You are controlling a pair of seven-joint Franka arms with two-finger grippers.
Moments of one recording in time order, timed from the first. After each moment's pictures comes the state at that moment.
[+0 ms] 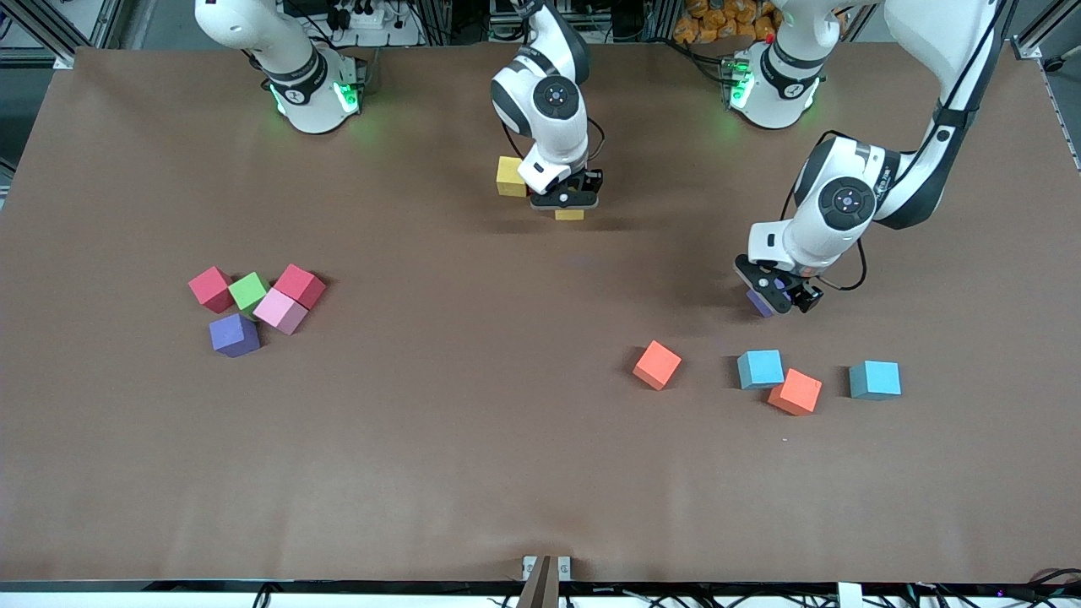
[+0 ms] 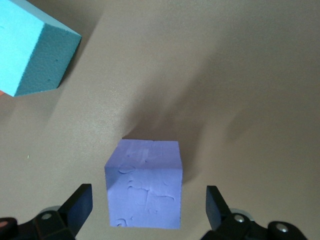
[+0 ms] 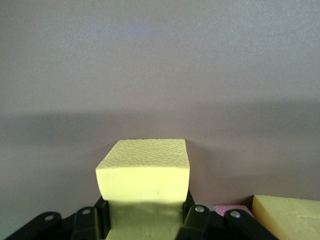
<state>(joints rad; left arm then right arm) 0.10 0.22 -0.32 -2.37 0.27 2.50 0.53 1.50 0.61 -0.42 -1.88 0.56 2.41 0.76</state>
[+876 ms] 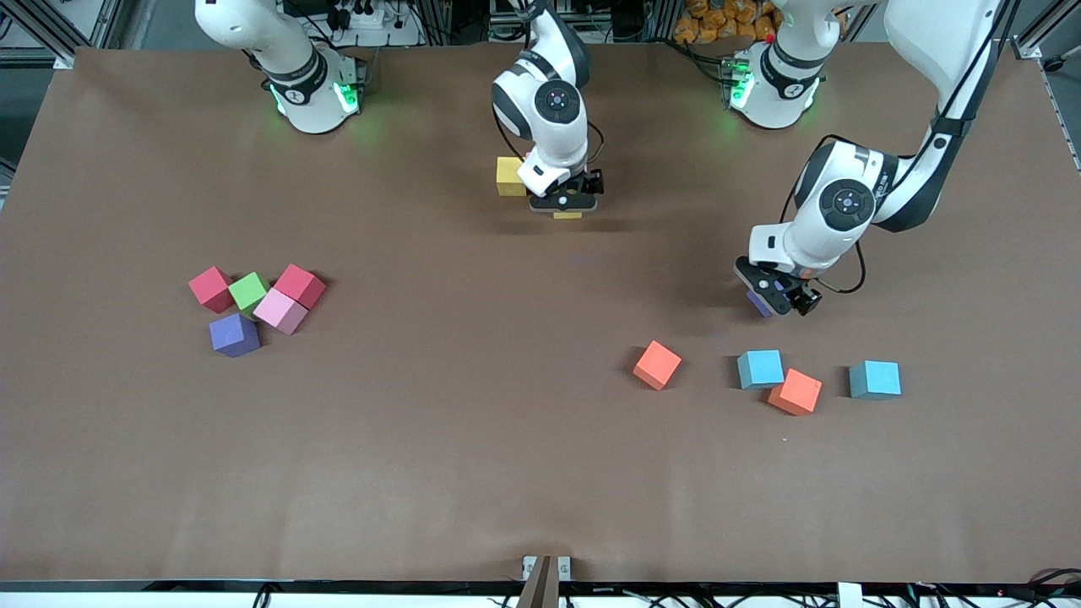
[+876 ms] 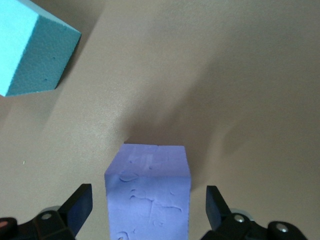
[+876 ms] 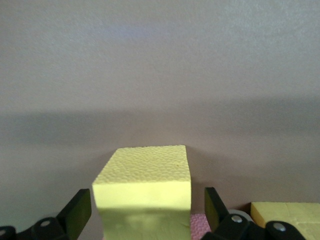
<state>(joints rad) 0.10 0.25 -0.29 -2.38 0.29 2.57 0.53 1.50 0.63 -0.43 -1.86 0.56 2.40 0.76</state>
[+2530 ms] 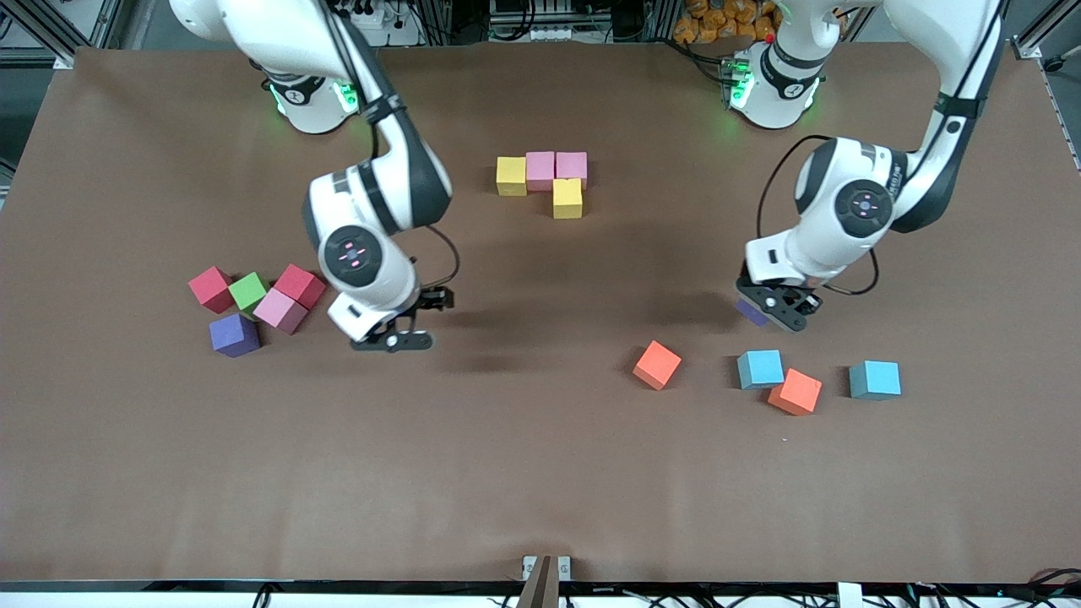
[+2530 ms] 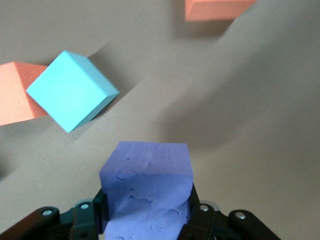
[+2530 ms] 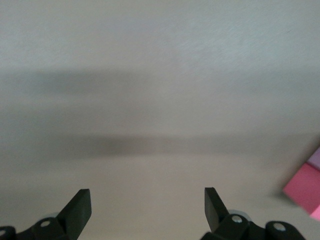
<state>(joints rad) -0.04 0.20 -0.28 -2.18 0.09 2.32 0.28 0.79 0.51 -0.41 -1.69 0.25 1.98 0.25</state>
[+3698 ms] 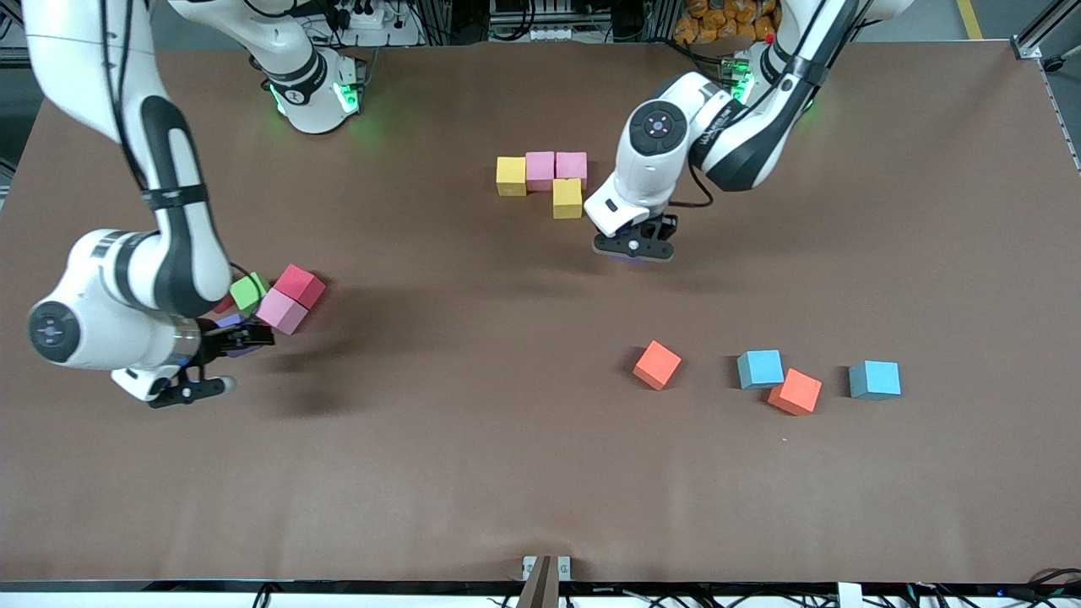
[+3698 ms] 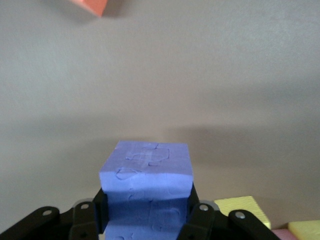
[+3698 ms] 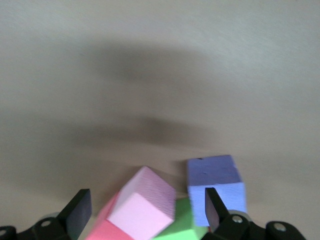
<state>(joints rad) -0.48 0.24 -0.28 -2.10 0.02 2.24 -0.70 0.19 0.52 -0.30 -1.71 0.24 1.97 -0.42</state>
